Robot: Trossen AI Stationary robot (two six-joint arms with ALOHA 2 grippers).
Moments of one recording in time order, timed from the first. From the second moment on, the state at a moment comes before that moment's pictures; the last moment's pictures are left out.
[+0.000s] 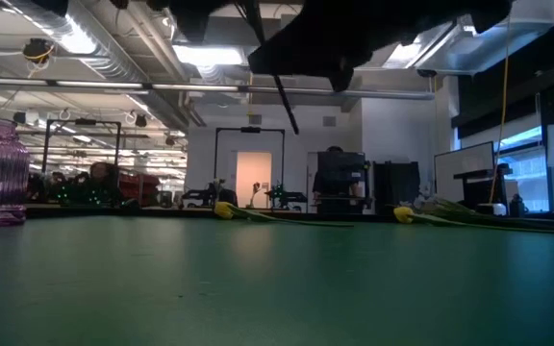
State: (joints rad) left arm -0.25 1.26 0.65 0.48 -0.14 -0.08; right arm 0.34 1.73 0.99 0.38 0.36 0.17
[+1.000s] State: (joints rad) left arm -0.24 1.28 0.65 0.54 -0.06 0.03; right arm 0.43 1.67 0.99 0.35 0.58 0.12
